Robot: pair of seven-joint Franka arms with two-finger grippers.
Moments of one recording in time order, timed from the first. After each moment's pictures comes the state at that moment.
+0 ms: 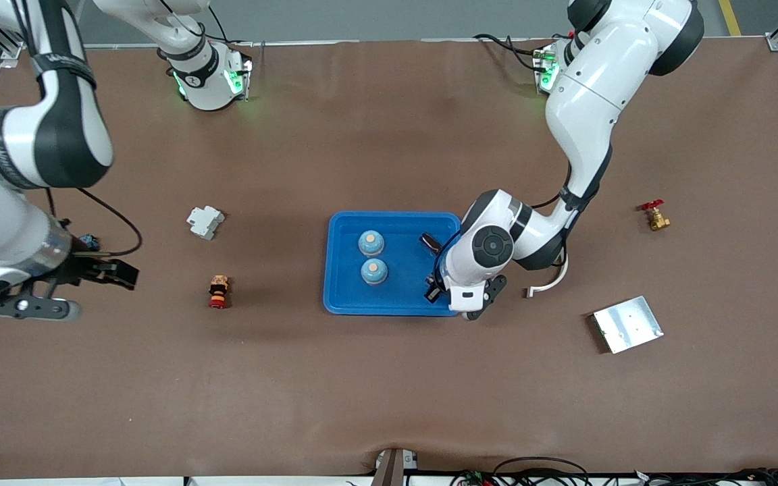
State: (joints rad) left arm -0.34 0.85 -0.29 -1.49 0.03 2.36 -1.38; right arm 0.02 0.32 0.05 -1.47 -0.12 1.81 0.14
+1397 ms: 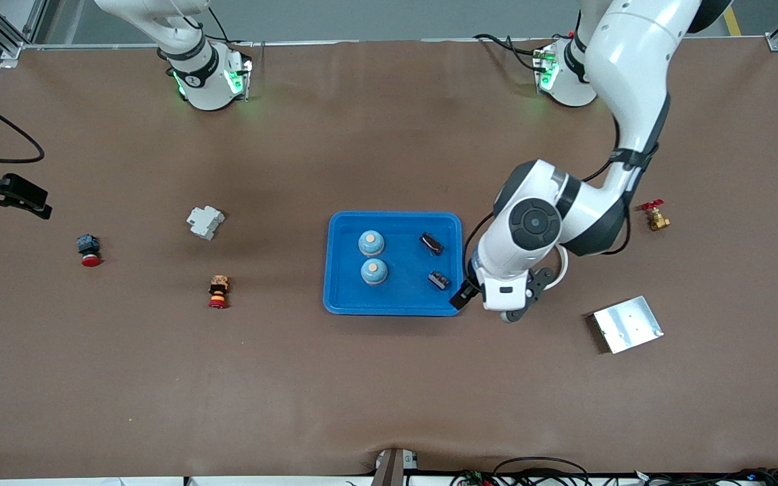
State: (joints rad) left arm -0.29 0.61 -0.24 -1.44 0.07 2.03 -1.30; right arm 0.00 0.06 -0.08 -1.56 -0.04 1.64 -0.05
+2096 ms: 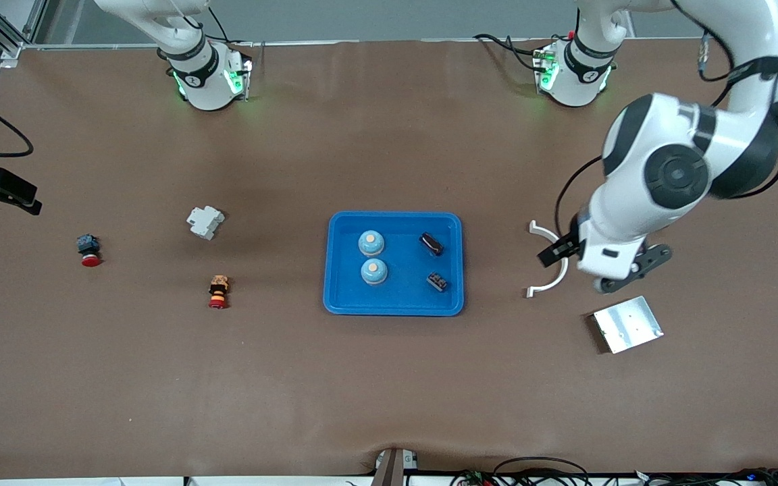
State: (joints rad) left arm -0.07 0.24 -0.25 -1.67 0.05 1.80 -0.75; right arm 0.00 0.05 -0.08 -1.55 -0.04 1.64 -0.05
